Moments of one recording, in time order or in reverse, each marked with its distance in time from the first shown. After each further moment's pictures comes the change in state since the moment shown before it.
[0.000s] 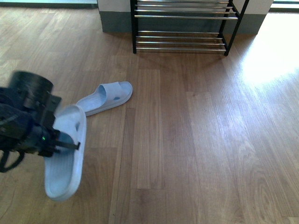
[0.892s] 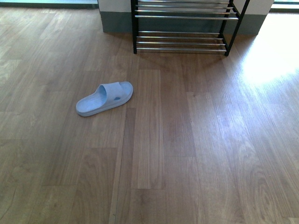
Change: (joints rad) left arm 0.001 -1.602 -0.712 -0.155 -0.274 0.069; right arm 0.000 0.000 0.000 0.000 0.000 0.000
